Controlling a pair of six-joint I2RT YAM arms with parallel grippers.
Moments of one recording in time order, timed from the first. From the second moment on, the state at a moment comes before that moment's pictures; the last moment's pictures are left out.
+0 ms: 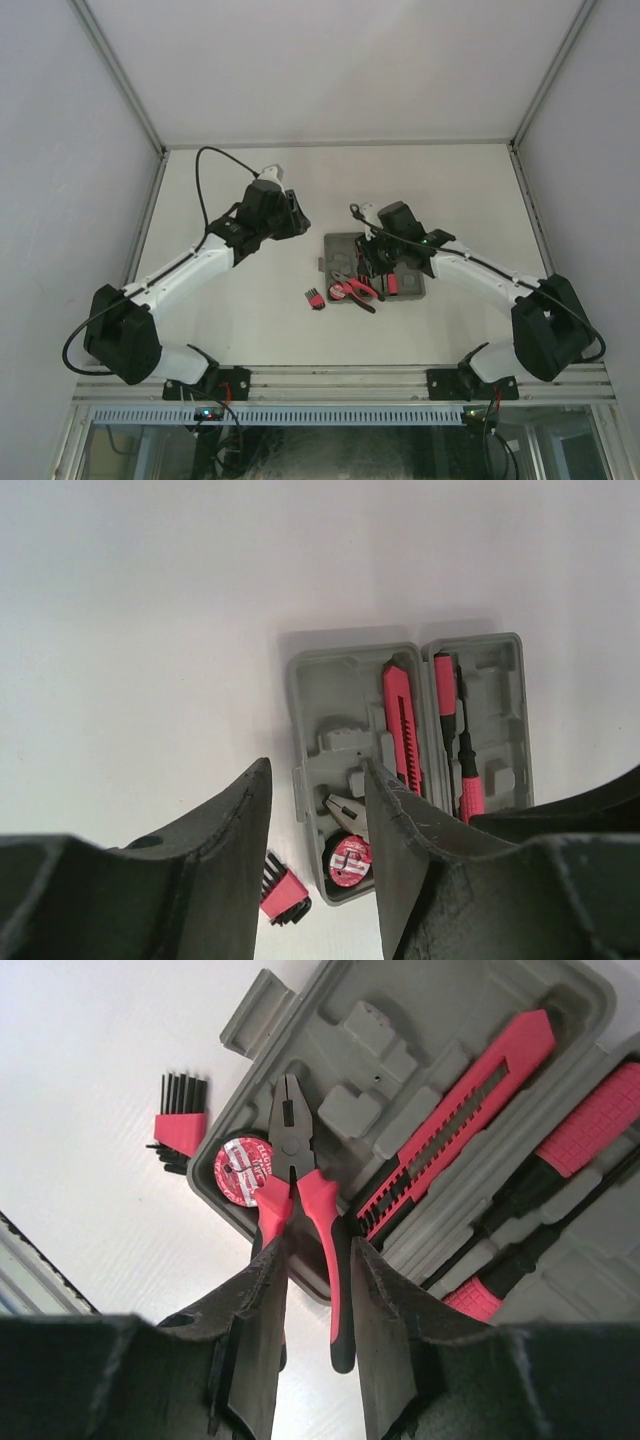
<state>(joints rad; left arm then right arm) -0.56 1.40 1.06 -0.29 -0.07 -0.65 0.60 1.40 0.90 -0.37 -0.29 0.11</state>
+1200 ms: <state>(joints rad) -0.52 1.36 0.99 -0.29 -0.07 -0.65 0.71 1.68 1.07 -0.61 -0.17 -0.04</state>
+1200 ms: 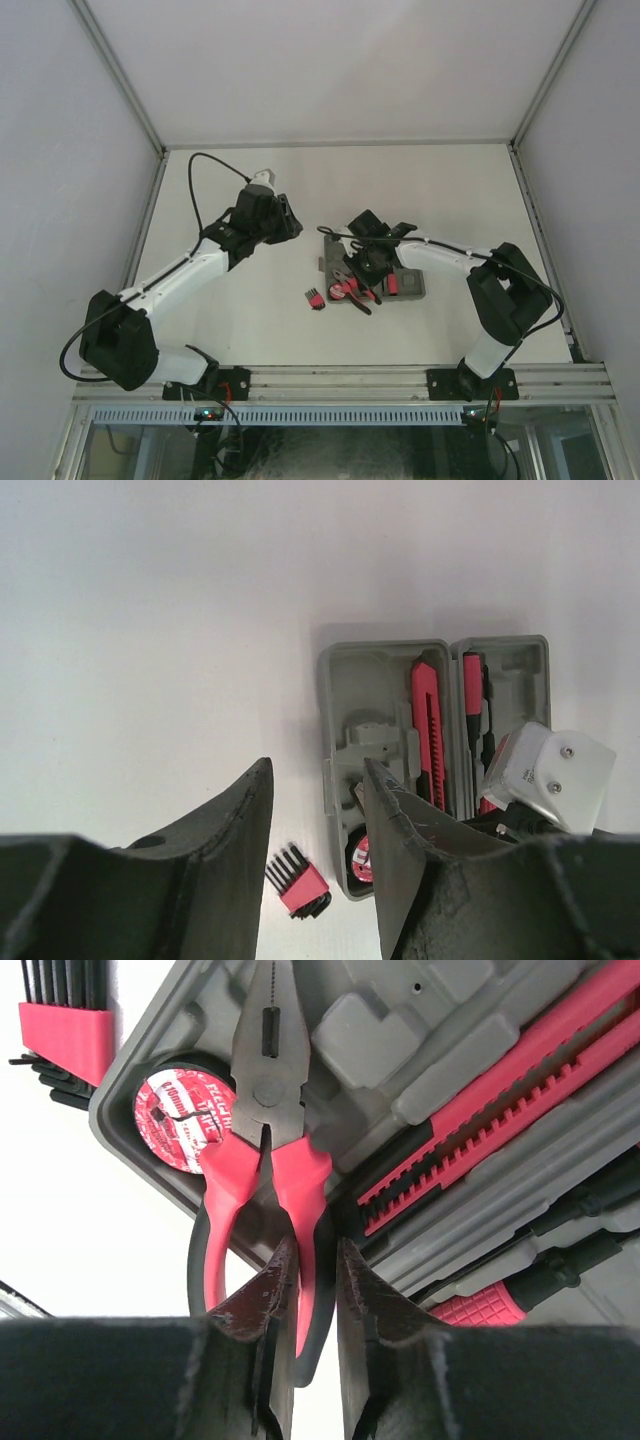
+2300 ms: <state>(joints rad) -0.50 1.34 0.97 -0.28 -0.07 -0.65 0.47 1.28 0.88 -0.46 -0.19 0.17</state>
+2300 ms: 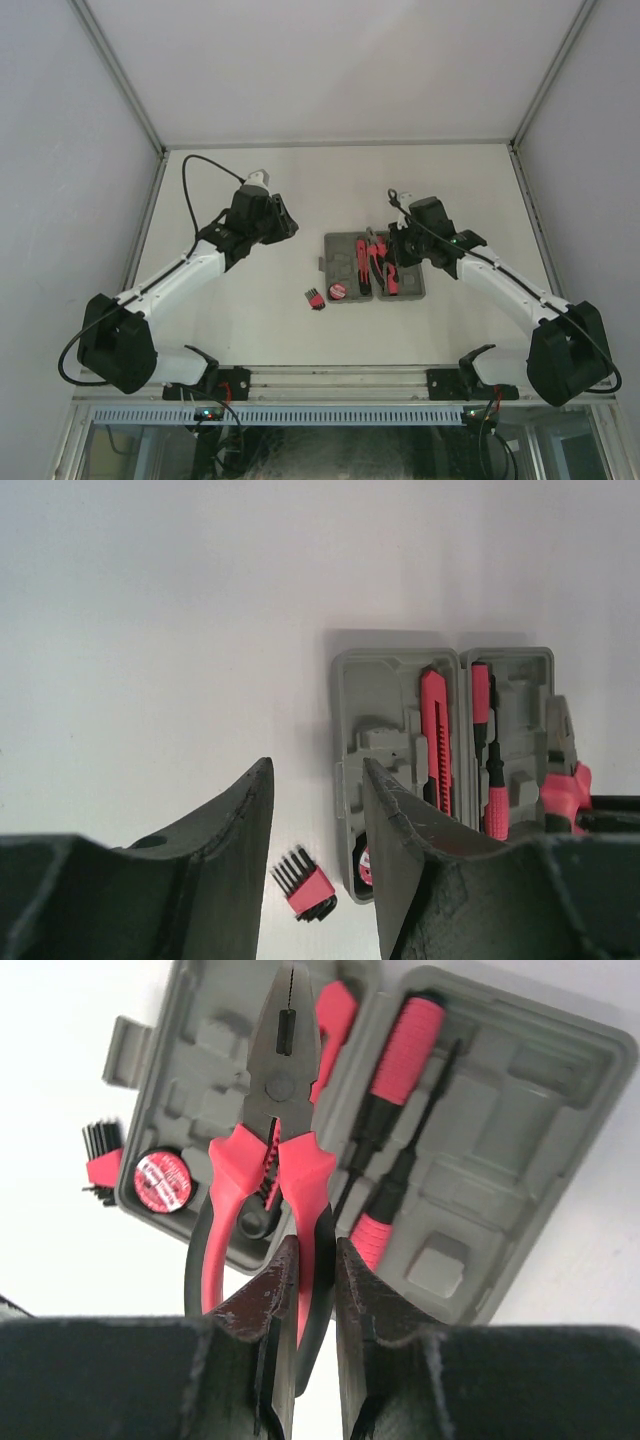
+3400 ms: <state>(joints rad) -0.50 1.36 0.97 -0.28 -0.04 -0.66 0.36 1.40 0.86 -0.60 0.05 0.27</state>
